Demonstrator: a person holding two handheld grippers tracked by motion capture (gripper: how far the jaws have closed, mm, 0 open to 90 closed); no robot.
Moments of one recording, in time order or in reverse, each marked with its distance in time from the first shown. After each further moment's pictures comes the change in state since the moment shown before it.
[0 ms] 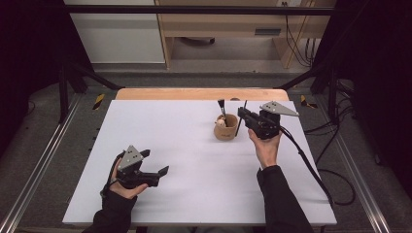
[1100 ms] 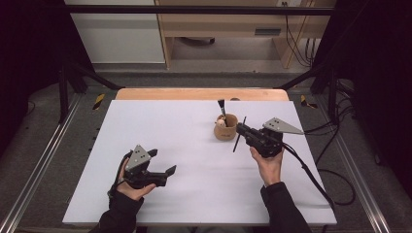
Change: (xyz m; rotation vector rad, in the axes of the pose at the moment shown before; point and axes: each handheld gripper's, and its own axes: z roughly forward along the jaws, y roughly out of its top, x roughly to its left) left arm -0.019 0.012 0.007 -0.016 -0.008 0.001; right arm 0.019 -0.027 -0.034 -0.005 0.108 0.010
